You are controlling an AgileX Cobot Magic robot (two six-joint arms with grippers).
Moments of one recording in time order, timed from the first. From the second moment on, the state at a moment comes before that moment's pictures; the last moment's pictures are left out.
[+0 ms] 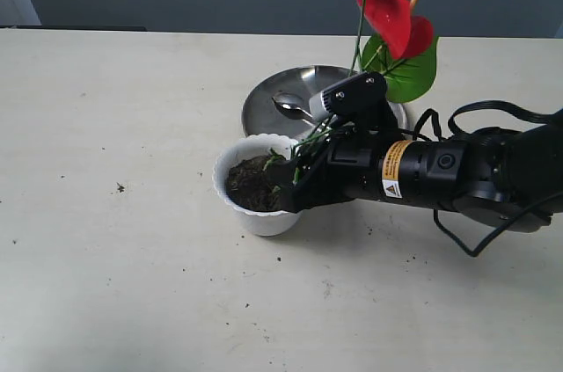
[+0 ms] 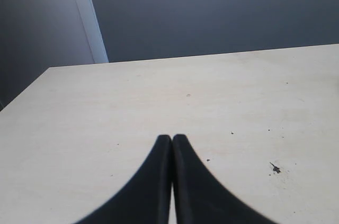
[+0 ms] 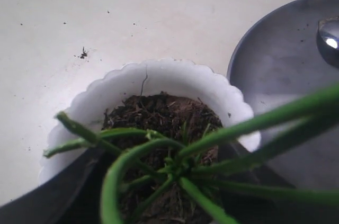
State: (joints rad) left arm 0.05 0.01 0.00 0.08 0.23 0.01; right arm 0.71 1.74 -0.63 -0.65 -0.51 0.65
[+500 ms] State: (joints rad) left arm 0.05 0.01 0.00 0.08 0.23 0.01; right arm 0.71 1.74 -0.63 -0.69 -0.52 0.65
